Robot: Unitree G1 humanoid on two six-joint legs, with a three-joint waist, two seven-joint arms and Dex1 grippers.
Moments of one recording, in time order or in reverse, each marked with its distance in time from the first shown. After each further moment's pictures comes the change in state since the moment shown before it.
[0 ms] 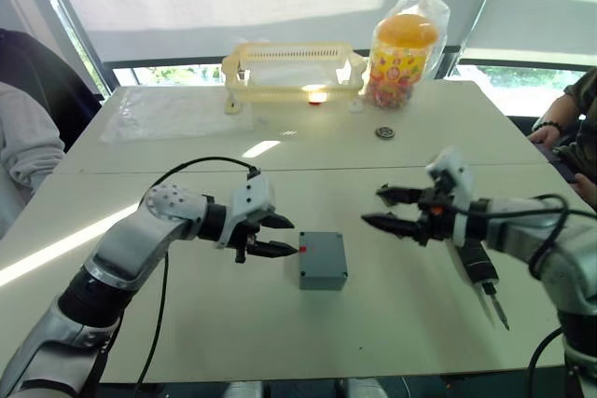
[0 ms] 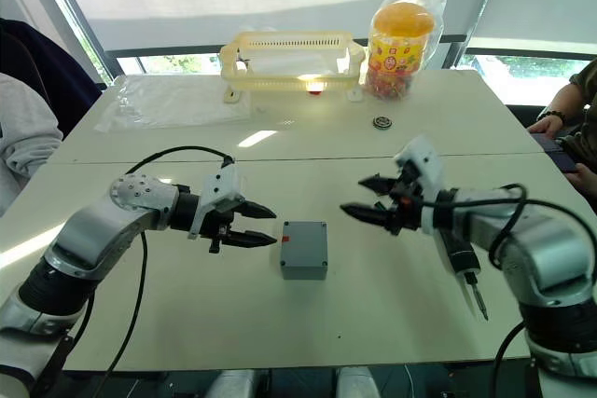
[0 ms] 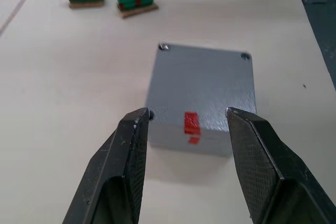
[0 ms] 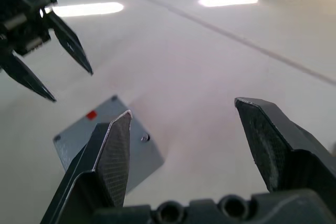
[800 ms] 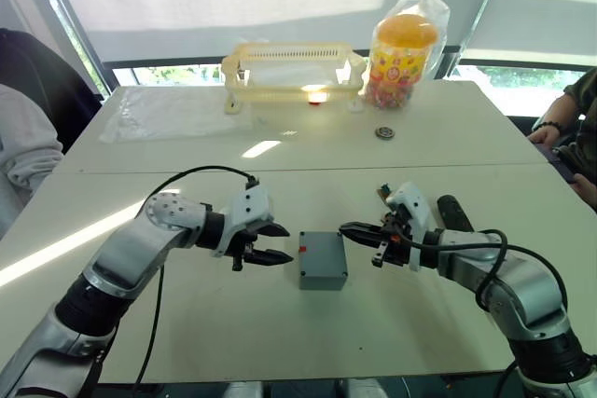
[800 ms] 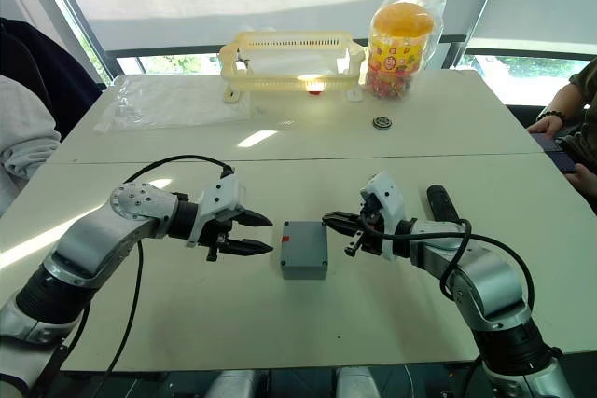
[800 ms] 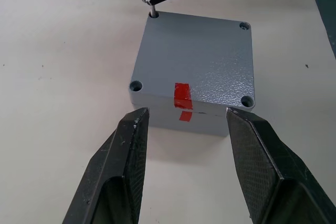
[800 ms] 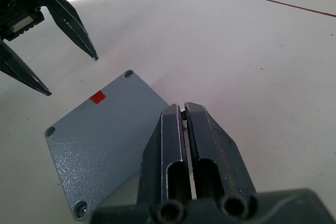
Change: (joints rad) left arm 0.072 0.020 -0.032 -0.020 0.049 -0.006 0.009; right arm 0.177 0.249 0.260 -0.002 -0.198 -0.221 -0.101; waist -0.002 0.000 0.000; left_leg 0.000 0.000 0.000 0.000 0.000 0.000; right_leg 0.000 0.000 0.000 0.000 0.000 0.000
